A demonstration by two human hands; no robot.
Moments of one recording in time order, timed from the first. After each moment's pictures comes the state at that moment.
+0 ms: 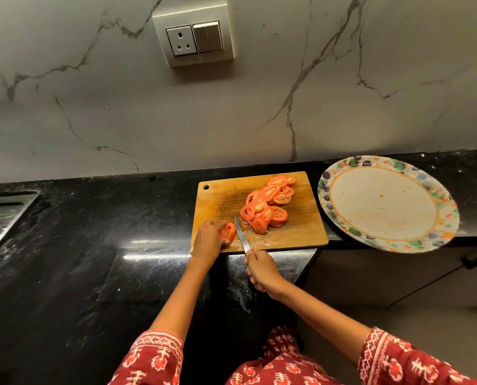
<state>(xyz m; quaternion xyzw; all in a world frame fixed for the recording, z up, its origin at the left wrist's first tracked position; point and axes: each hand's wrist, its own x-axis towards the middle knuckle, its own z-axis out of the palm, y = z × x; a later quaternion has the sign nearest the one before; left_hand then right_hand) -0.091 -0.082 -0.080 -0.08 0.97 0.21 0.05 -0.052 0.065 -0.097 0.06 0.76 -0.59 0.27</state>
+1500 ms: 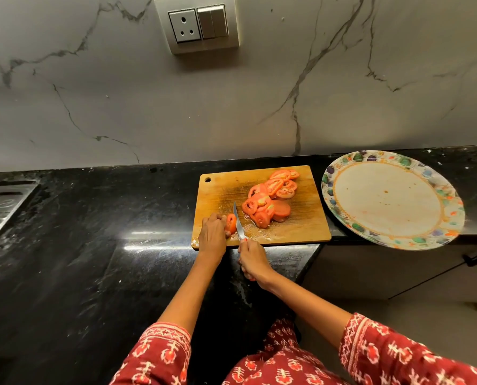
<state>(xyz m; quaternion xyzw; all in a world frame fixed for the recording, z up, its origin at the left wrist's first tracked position) -0.091 -0.075 -0.092 -0.06 0.99 0.11 0.03 -0.060 0.041 -0.101 0.03 0.80 -0.55 0.22</state>
